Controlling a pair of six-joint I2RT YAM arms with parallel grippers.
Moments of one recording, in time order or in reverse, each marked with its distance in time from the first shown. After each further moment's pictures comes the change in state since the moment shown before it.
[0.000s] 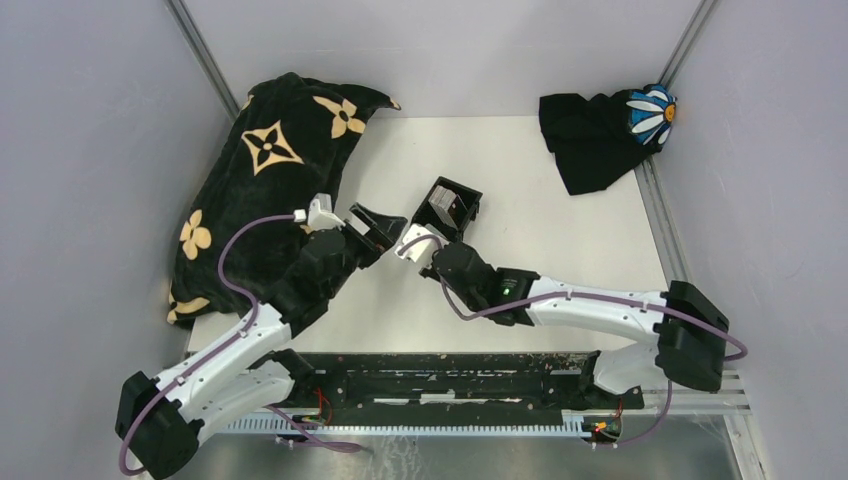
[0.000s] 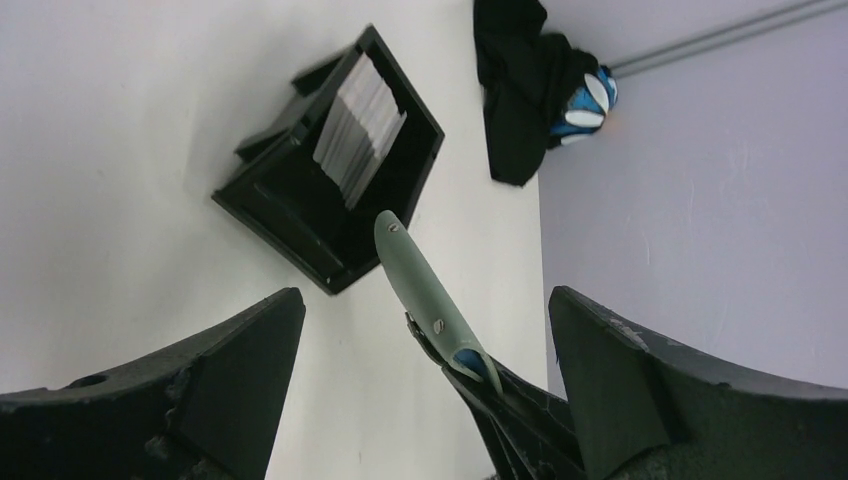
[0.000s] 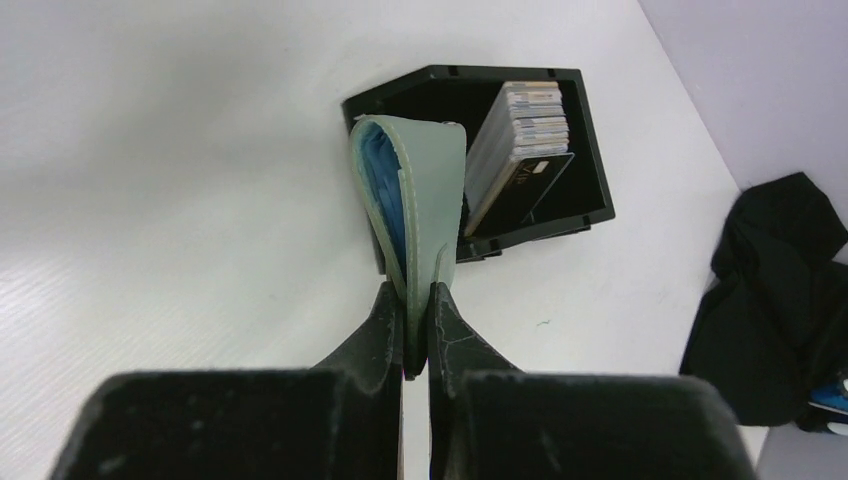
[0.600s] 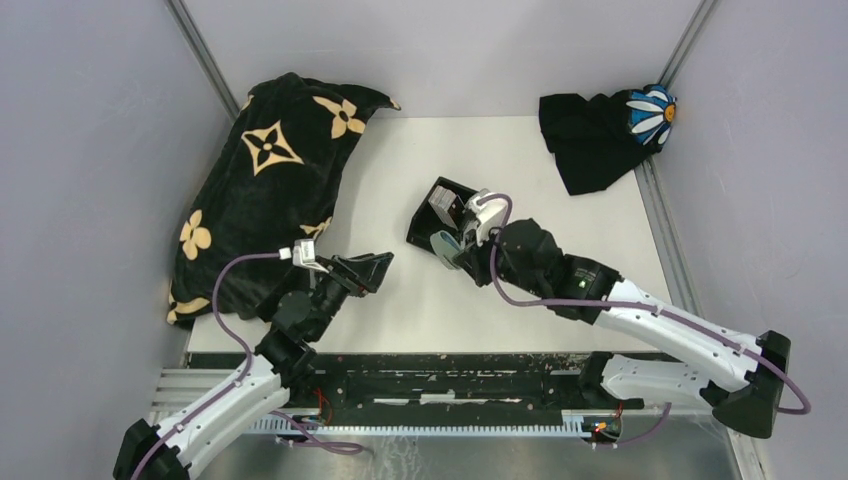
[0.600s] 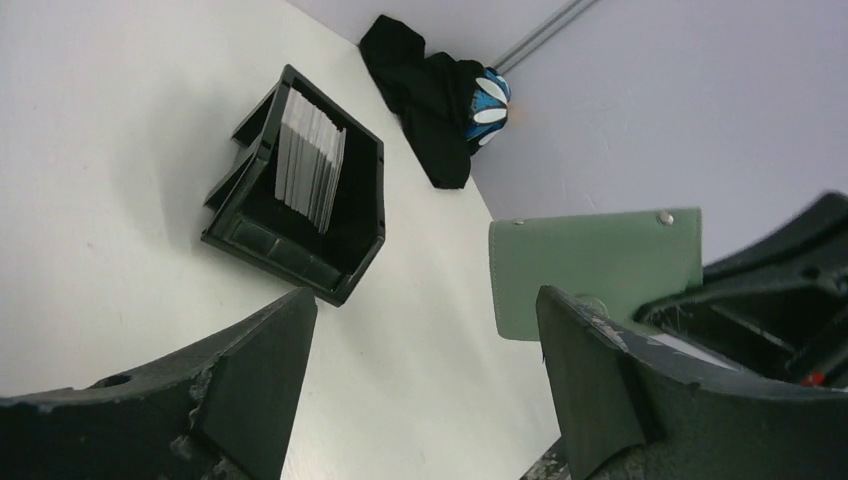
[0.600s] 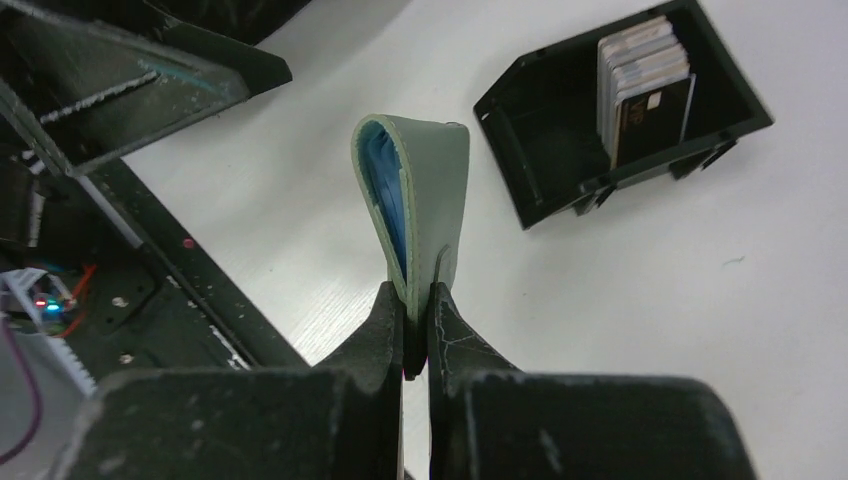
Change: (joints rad) left arm 0.006 -0.399 -0.457 0.405 0.109 0.217; right arm -0.082 -0.364 0.048 -0.309 -0.323 0.475
